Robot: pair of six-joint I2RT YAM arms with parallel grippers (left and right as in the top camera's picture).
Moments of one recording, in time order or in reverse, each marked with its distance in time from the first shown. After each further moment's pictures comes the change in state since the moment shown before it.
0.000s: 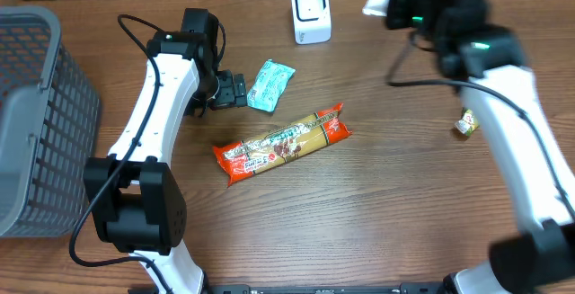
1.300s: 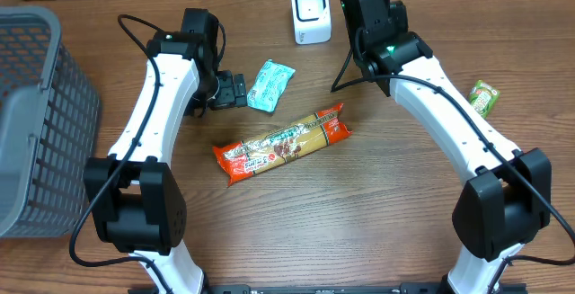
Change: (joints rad) left arm 0.000 0.000 0.000 0.000 0.000 0.000; right arm 0.165 0.206 -0.004 0.027 0.609 -0.134
